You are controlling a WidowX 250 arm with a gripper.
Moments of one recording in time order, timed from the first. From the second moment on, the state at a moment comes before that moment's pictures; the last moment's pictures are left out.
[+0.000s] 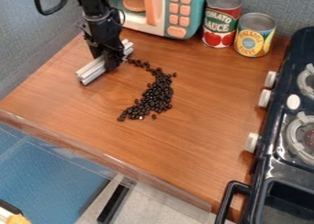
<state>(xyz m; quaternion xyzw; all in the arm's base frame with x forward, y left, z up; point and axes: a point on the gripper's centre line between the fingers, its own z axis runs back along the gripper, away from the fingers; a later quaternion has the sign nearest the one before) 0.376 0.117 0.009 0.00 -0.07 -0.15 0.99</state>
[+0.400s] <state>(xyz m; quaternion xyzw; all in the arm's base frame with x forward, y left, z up) 0.376 0.098 0.010 -0.01 -0.07 -0.16 0.98</state>
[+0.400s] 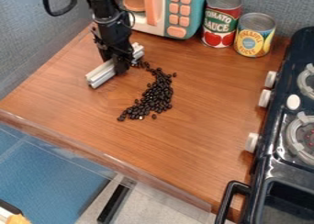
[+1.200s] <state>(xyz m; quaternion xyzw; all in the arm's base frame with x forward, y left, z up) 0.361 0.064 0.012 -0.02 -0.07 -0.23 0.97</state>
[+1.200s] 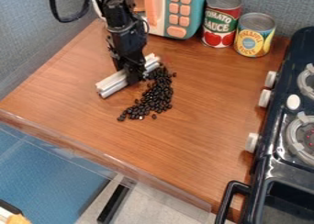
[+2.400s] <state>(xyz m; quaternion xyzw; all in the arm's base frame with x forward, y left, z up) 0.362 0.070 0.079 -0.05 -0.13 -0.18 0.97</state>
